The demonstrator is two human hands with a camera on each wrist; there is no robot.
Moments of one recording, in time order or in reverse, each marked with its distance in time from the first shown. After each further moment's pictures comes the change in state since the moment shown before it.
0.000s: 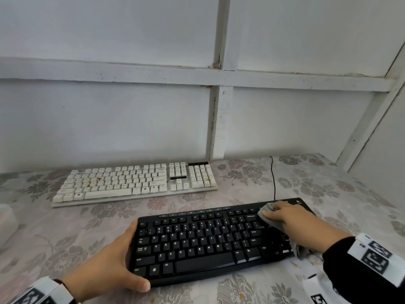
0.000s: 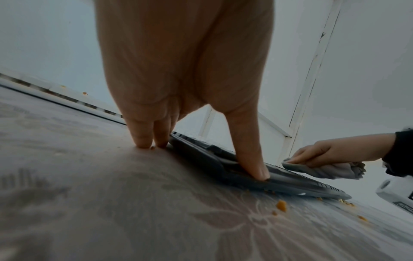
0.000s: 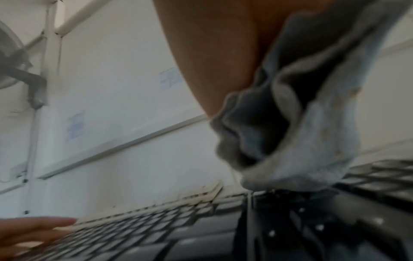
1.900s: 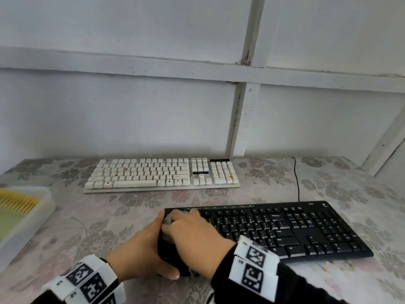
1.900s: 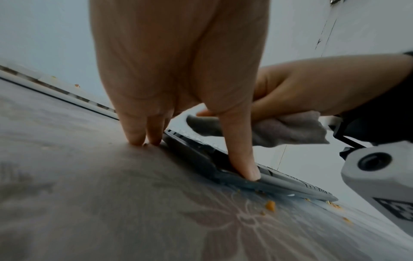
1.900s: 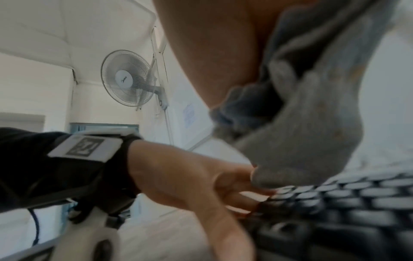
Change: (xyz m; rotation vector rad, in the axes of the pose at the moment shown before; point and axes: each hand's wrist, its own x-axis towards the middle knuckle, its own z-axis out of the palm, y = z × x) left_hand 0.000 0.006 -0.003 0.150 -0.006 -0.036; right_hand 0.012 -0.253 -0.023 0.081 -0.012 -0.471
